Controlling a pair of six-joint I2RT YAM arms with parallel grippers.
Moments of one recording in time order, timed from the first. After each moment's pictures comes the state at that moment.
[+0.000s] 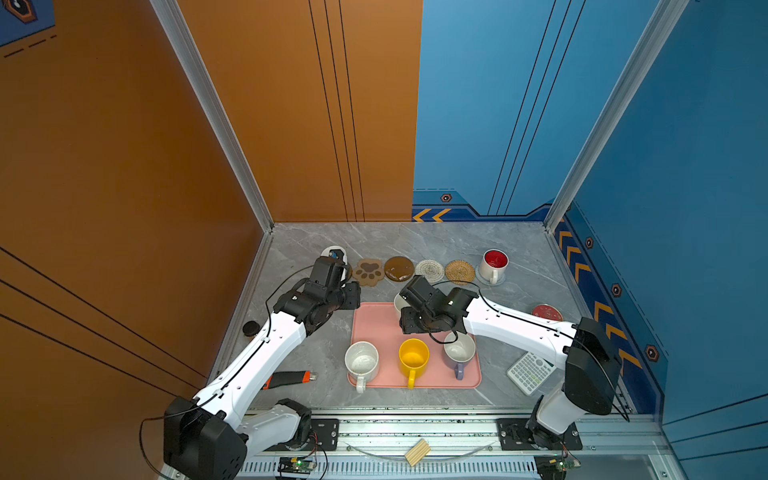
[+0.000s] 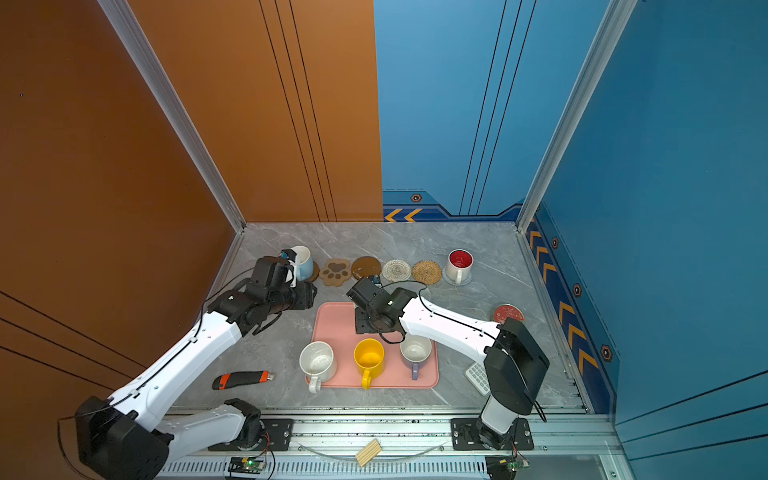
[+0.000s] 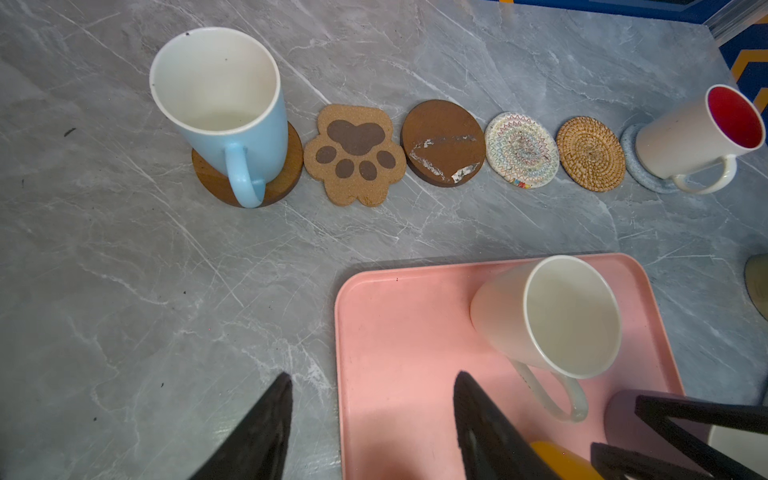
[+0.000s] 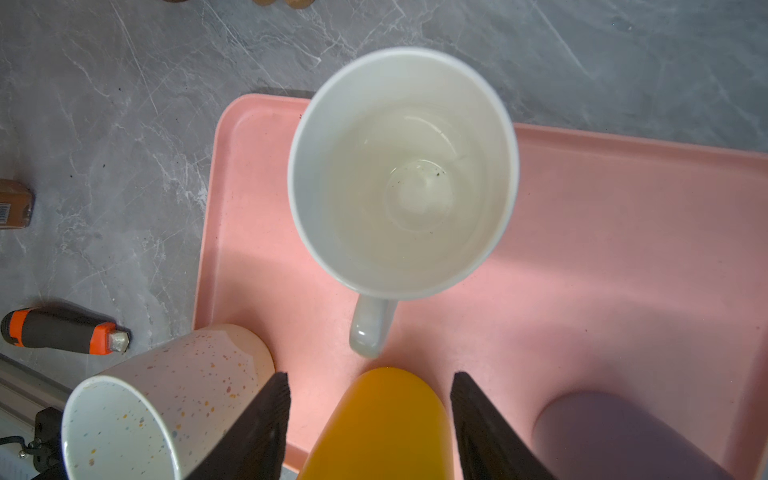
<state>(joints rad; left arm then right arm) -0.39 1.16 1.00 -0.64 -0.07 -0.35 0.93 1.67 1.29 -0.72 0.09 0.79</state>
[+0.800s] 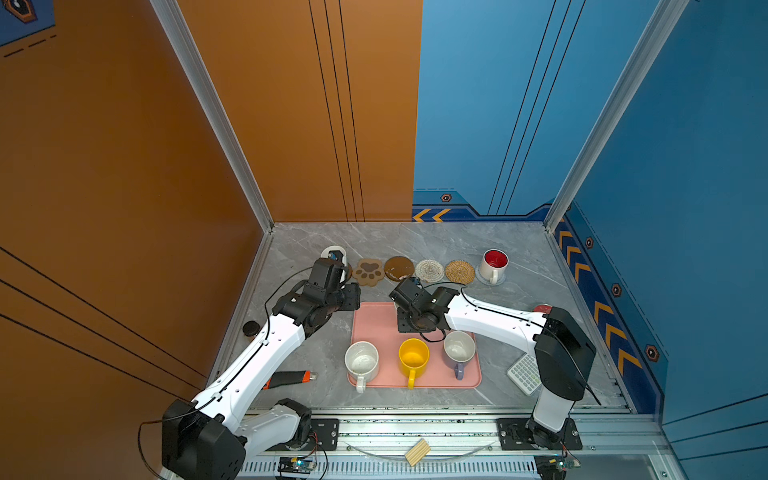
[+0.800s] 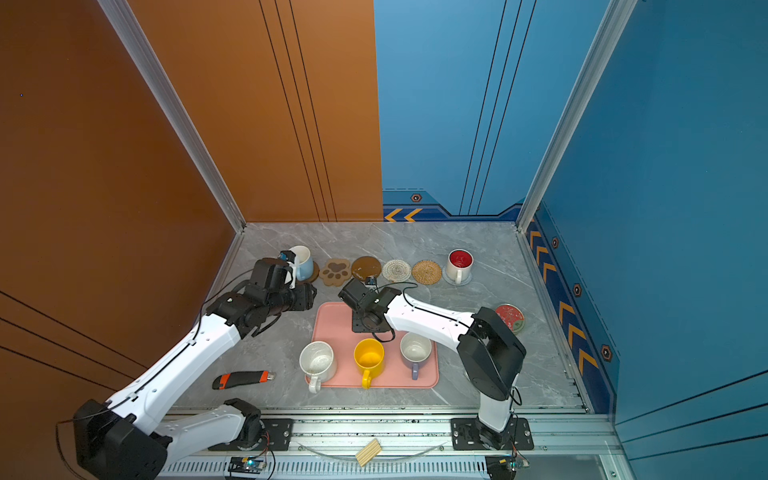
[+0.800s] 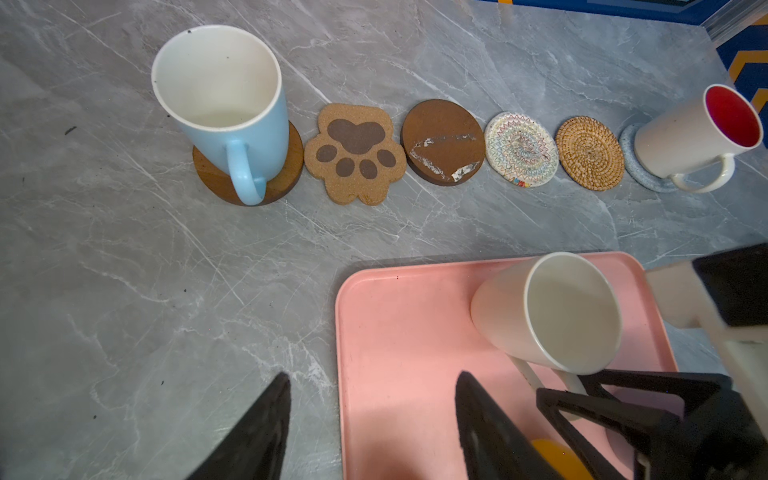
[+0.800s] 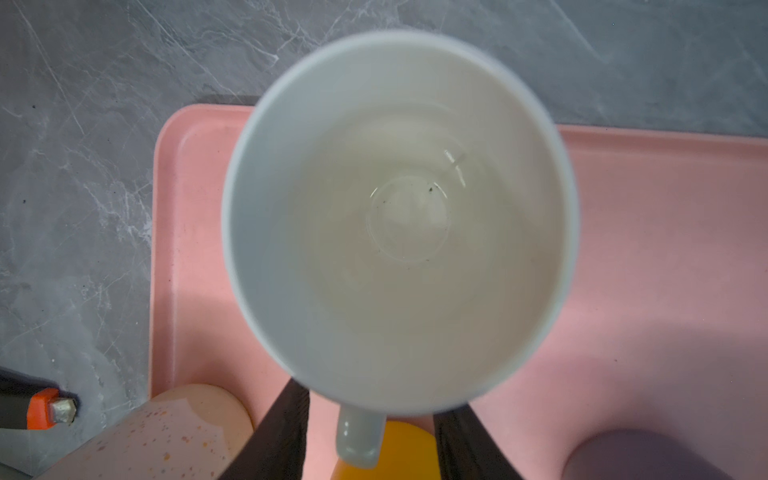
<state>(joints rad) -0.39 1.15 0.98 -0.63 -0.07 -0.35 0.94 1.81 1.36 -0.71 0.15 0.85</state>
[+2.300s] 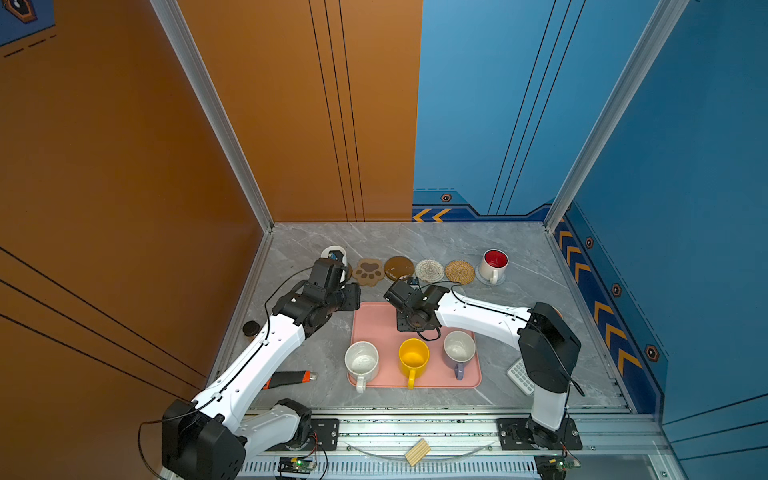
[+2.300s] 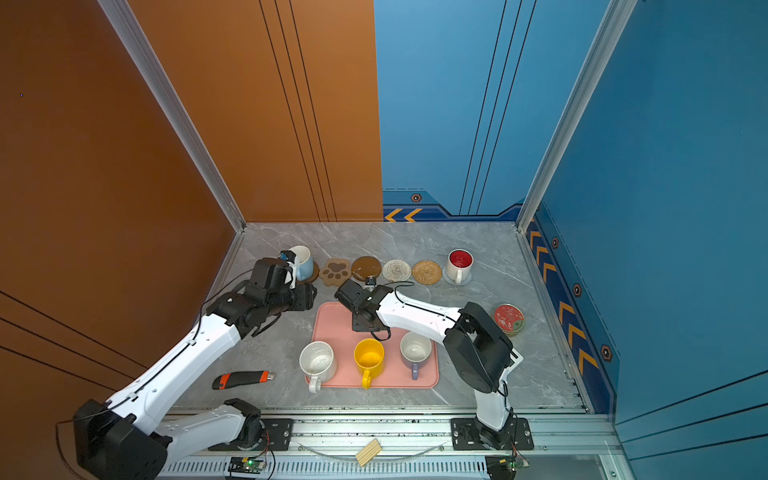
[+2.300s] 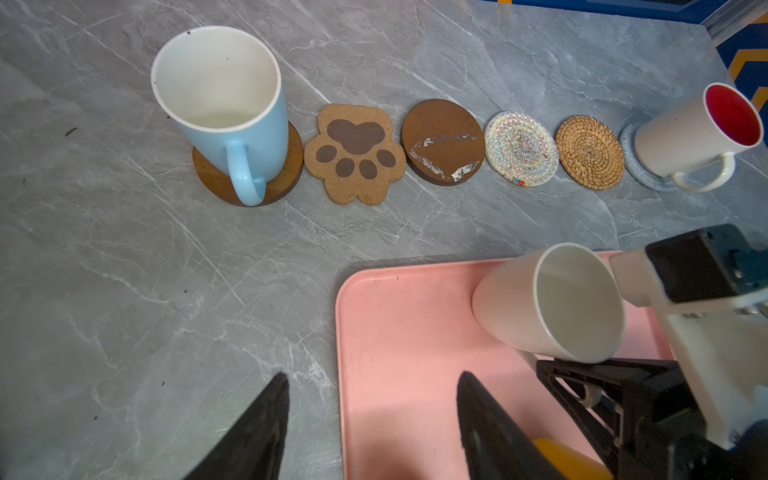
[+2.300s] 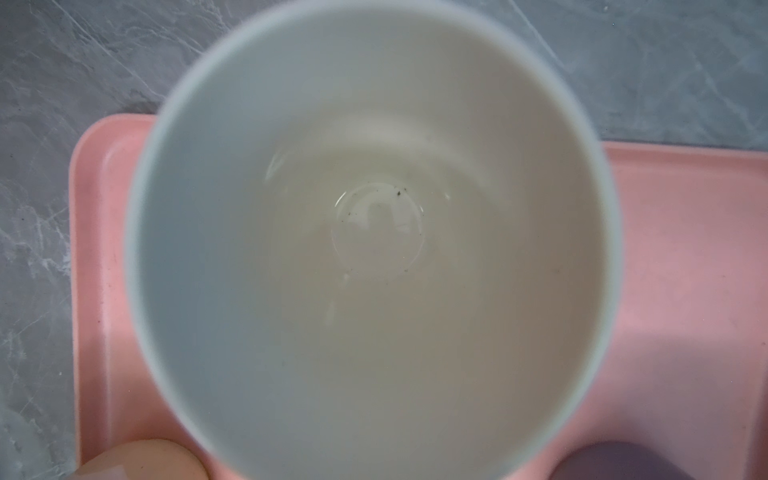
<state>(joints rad) -0.39 1.15 0.98 -0.63 -0.07 -0.34 0.94 1.88 1.42 -0.78 0.22 0.85</state>
